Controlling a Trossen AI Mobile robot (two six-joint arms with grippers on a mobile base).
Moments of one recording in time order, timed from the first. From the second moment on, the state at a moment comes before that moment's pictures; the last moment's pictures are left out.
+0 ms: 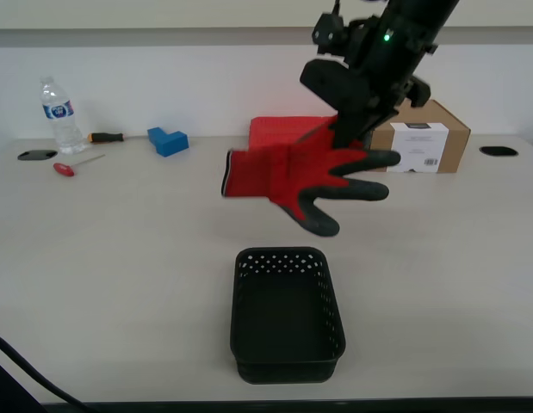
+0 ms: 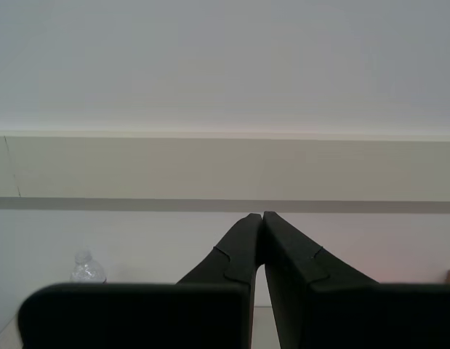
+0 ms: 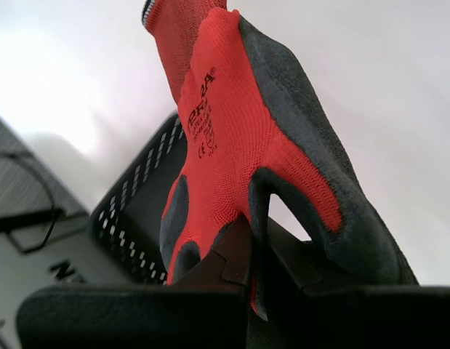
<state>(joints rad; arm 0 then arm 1) 0.63 1.74 1.11 -0.62 -0.26 -0.05 0.00 1.05 0.52 0.60 -0.01 0.00</state>
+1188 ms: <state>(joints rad) 0.69 2.27 1.26 -0.53 -0.44 -0.08 0.00 1.05 0.52 0.60 -0.01 0.00</state>
